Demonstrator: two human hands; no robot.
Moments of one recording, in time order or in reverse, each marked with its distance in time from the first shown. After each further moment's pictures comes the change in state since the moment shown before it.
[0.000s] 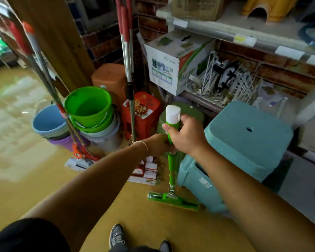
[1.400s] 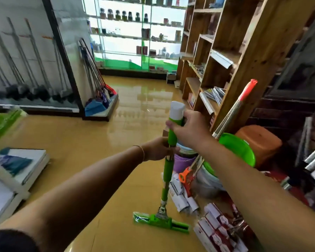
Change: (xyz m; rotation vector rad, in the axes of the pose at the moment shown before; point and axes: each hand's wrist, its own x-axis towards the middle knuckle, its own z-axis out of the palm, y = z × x) left_hand -0.454 -0.392 -0.149 -0.559 0.840 -0.240; right_hand -0.088 -0.474 0.399 0.159 -0.599 -0.625
